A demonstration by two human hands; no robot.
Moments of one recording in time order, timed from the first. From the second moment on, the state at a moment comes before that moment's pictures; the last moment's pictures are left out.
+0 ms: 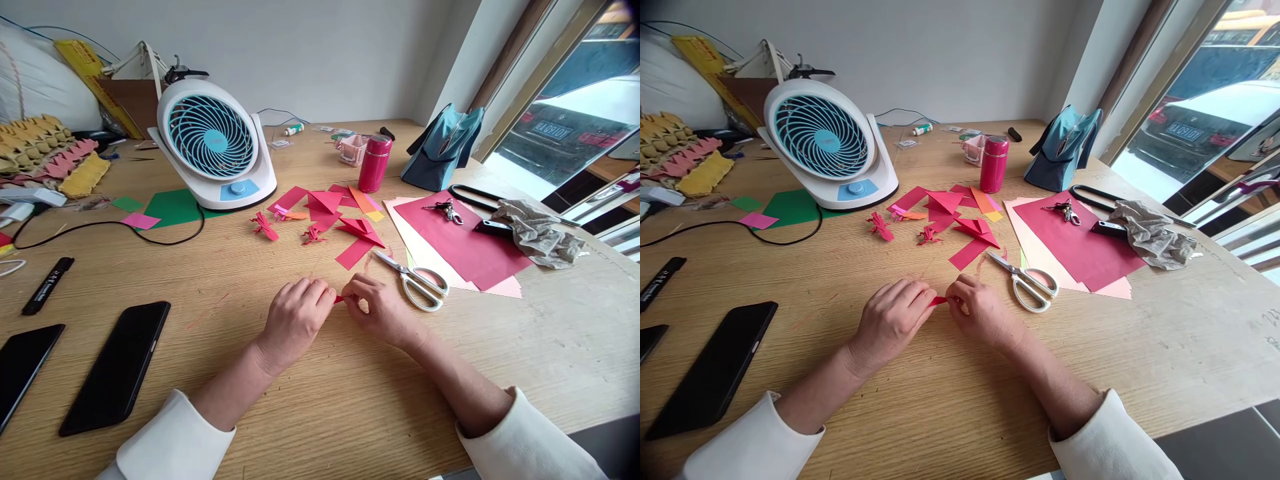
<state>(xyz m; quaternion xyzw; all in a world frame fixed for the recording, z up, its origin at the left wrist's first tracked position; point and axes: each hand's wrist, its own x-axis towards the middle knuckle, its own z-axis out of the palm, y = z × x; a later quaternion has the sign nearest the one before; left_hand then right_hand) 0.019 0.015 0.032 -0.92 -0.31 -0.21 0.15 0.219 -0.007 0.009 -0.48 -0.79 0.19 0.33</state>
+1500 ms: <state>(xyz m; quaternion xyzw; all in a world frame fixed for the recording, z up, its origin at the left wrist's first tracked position) 0.031 0.012 0.021 -0.74 -0.42 -0.33 -0.40 0.209 -0.012 0.017 -0.45 -0.68 0.32 0.48</state>
